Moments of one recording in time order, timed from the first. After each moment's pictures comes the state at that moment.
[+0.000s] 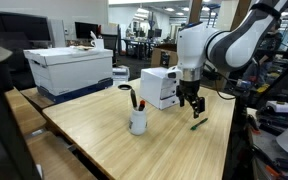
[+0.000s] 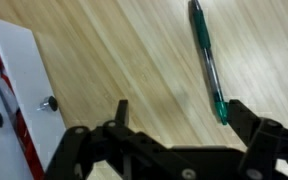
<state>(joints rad) 0.11 0.16 0.11 -2.57 -0.33 2.53 -0.43</state>
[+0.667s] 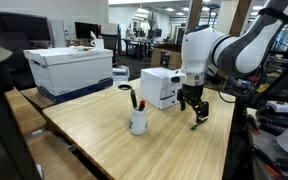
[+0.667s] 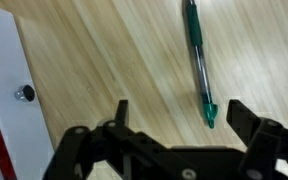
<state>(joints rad) 0.11 0.16 0.13 -2.62 -0.37 2.60 -0.43</state>
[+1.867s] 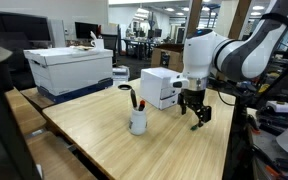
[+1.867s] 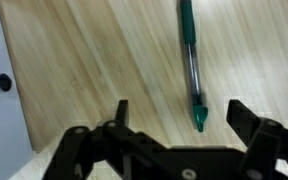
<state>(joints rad) 0.12 0.18 0.14 -2.64 -0.41 2.63 -0.43</state>
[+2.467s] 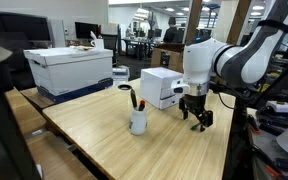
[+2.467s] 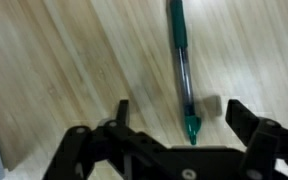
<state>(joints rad) 0.13 0.23 0.14 -2.64 -0.41 2.65 -0.43</state>
